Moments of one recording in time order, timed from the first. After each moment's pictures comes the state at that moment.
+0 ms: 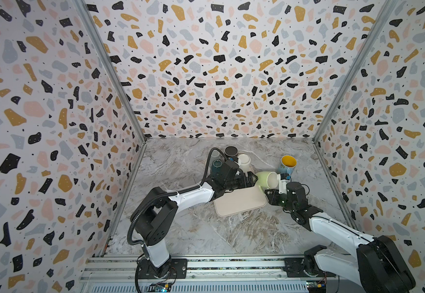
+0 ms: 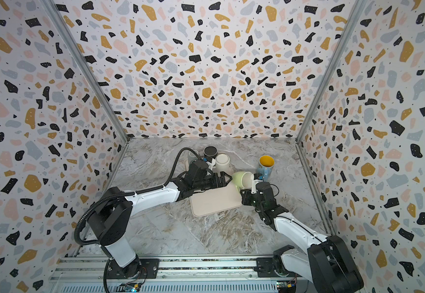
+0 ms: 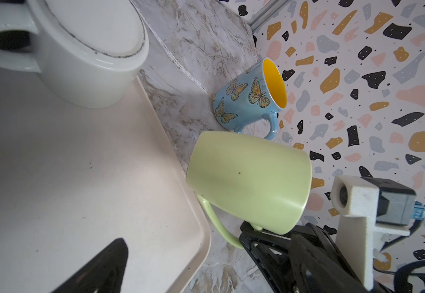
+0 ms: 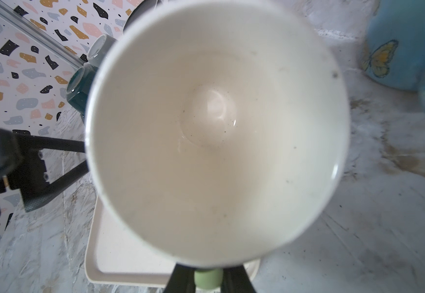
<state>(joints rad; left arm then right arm) -0.77 1.74 1.13 0.04 0.21 -0.78 0.39 1.13 0.42 0.14 -0.17 0.49</state>
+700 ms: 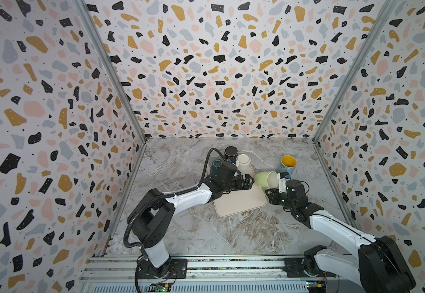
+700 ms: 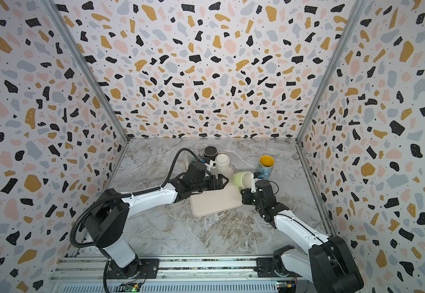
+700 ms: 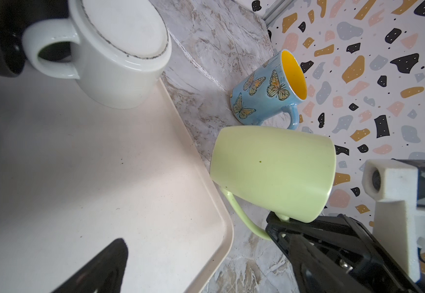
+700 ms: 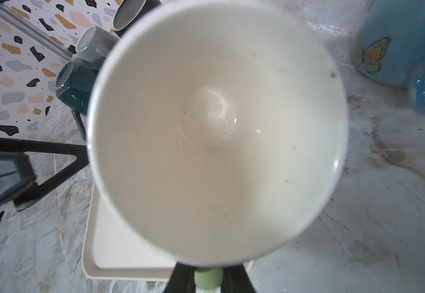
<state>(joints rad) -0.76 1.70 1.09 0.00 0.17 -0.71 0.39 1.13 0.48 0.03 -0.16 0.48</state>
